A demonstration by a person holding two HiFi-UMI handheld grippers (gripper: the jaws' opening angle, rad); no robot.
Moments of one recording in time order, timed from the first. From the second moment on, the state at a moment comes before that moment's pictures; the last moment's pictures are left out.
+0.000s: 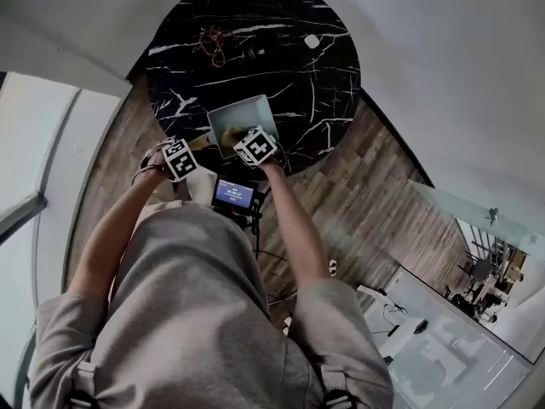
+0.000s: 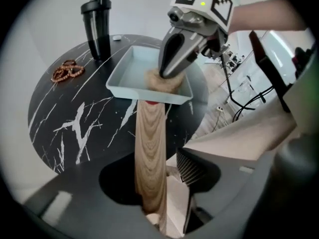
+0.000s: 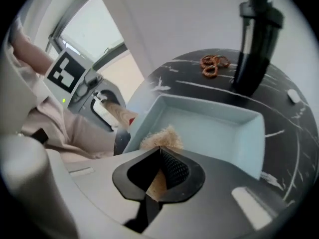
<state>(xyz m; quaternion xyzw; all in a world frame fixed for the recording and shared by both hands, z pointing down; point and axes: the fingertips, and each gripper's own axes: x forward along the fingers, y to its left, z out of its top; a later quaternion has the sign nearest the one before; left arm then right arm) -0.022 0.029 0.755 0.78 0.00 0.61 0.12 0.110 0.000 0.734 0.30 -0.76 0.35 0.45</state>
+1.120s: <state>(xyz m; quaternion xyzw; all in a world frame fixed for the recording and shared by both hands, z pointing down) -0.059 0.029 0.371 0.99 -0.16 0.06 0.00 0.030 0.090 0.334 0.68 -0.74 0.02 0.02</state>
